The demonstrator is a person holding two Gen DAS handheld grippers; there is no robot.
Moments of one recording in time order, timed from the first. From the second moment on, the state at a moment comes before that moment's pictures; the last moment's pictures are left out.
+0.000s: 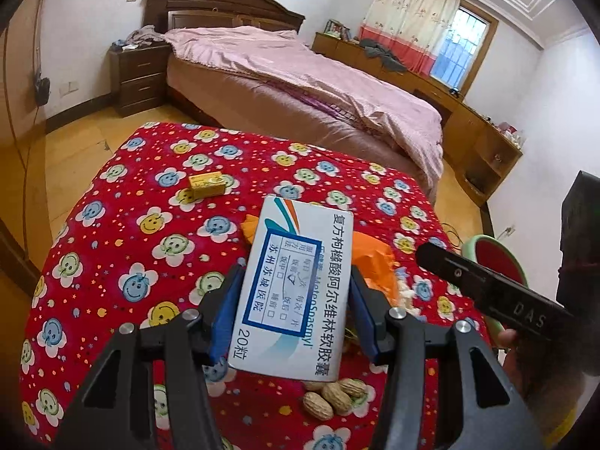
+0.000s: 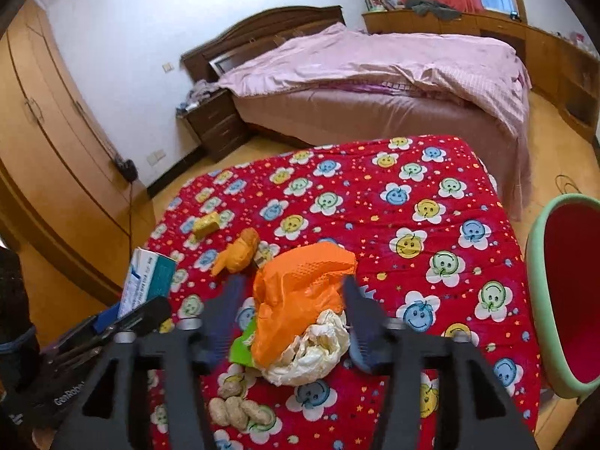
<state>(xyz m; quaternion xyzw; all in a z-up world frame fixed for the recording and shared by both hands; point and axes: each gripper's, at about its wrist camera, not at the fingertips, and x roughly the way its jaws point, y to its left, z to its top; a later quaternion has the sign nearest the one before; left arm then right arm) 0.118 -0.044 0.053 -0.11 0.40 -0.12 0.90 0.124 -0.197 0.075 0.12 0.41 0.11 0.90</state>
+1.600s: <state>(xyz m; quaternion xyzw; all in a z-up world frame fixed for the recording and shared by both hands) 0.117 -0.141 0.081 -0.05 0.41 -0.22 0.89 0.073 -0.305 0.112 0.16 0.35 0.04 0.92</state>
